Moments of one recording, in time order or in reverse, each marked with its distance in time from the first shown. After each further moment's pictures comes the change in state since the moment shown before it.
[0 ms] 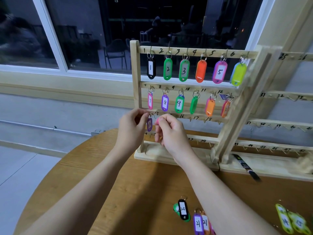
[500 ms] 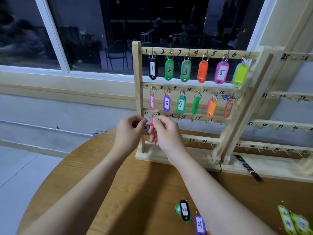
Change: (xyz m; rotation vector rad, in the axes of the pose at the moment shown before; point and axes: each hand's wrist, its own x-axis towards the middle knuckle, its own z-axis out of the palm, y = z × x) left_hand -0.001 -0.021 -0.006 0.003 -0.074 -0.169; right_hand 0.004 0.002 0.016 0.062 -0.020 0.059
